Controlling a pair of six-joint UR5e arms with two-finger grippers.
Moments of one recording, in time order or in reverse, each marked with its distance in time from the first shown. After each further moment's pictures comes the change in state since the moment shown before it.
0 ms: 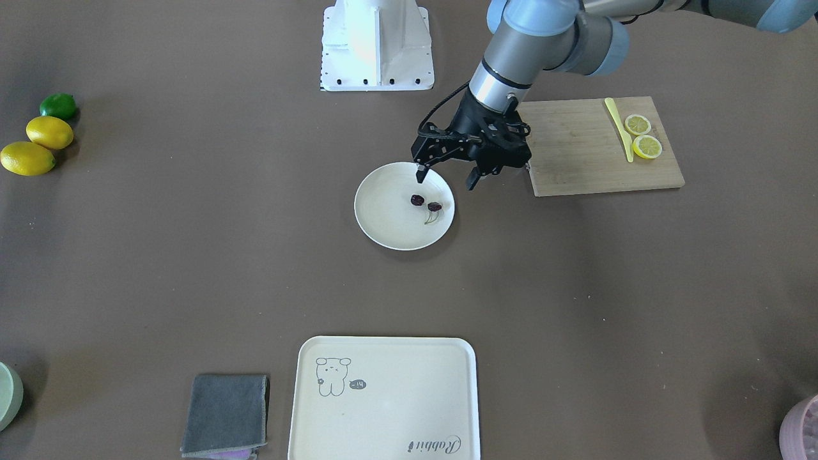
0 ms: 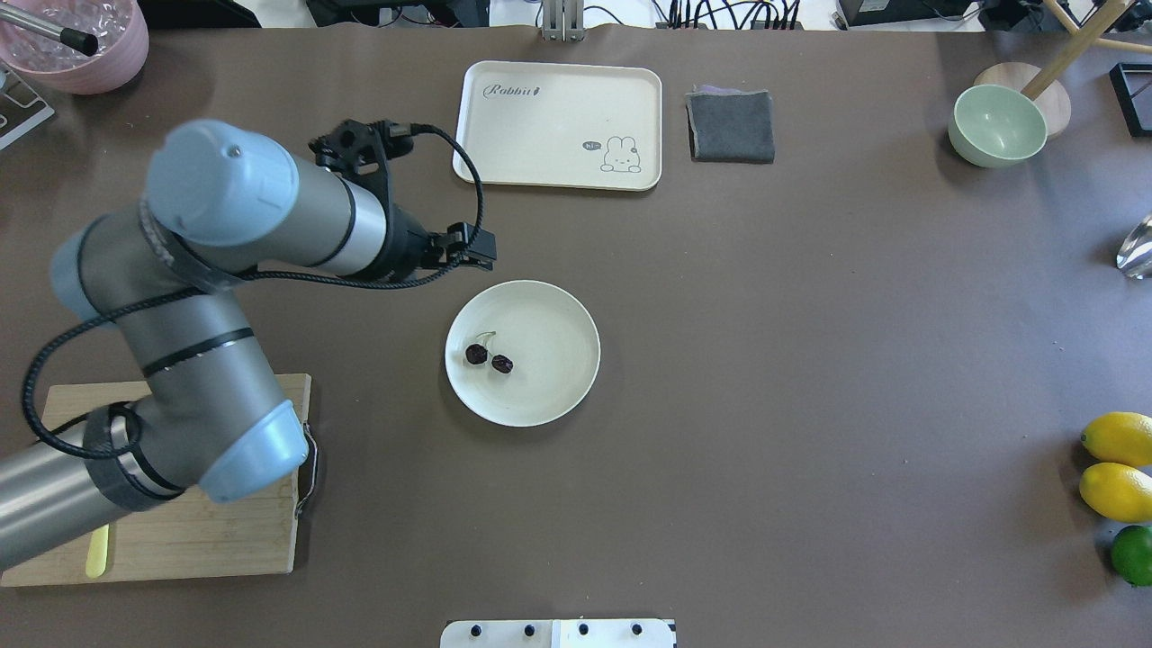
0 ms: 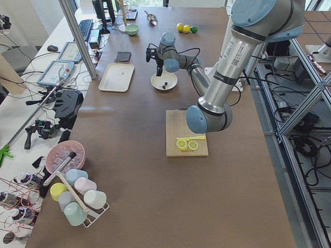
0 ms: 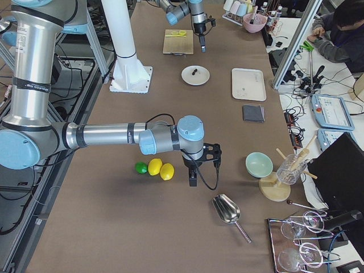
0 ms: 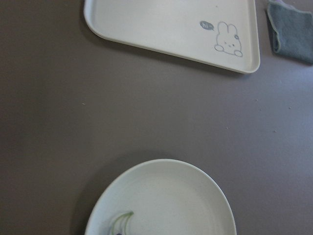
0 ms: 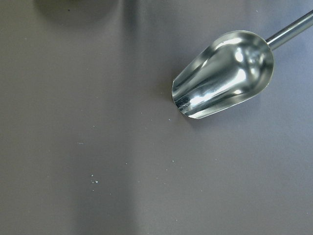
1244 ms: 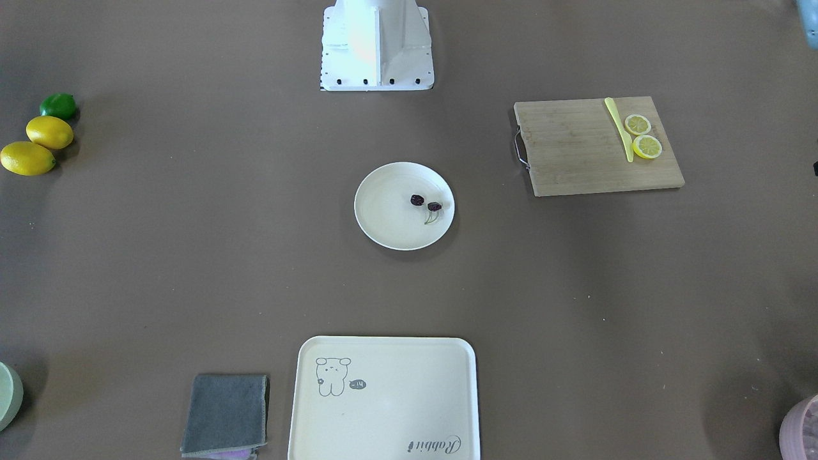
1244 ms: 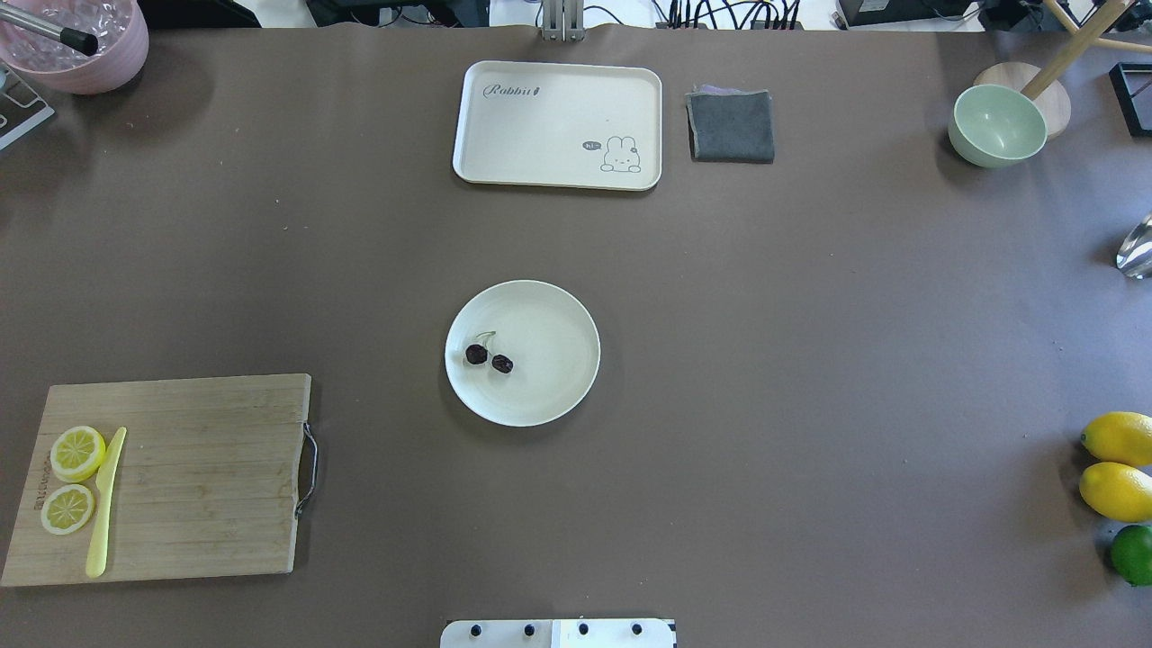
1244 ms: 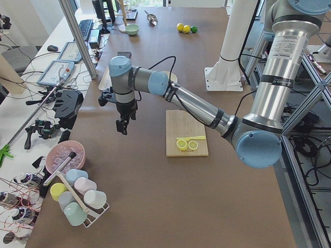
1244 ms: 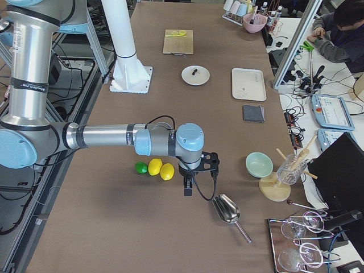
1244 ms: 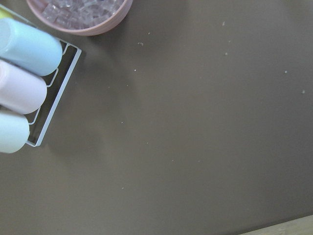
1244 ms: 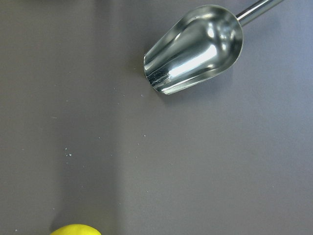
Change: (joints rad) left arm -0.773 0.360 0.022 0.510 -0.310 1.342; right arm 0.085 0.013 -0.006 -0.172 0.007 -0.195
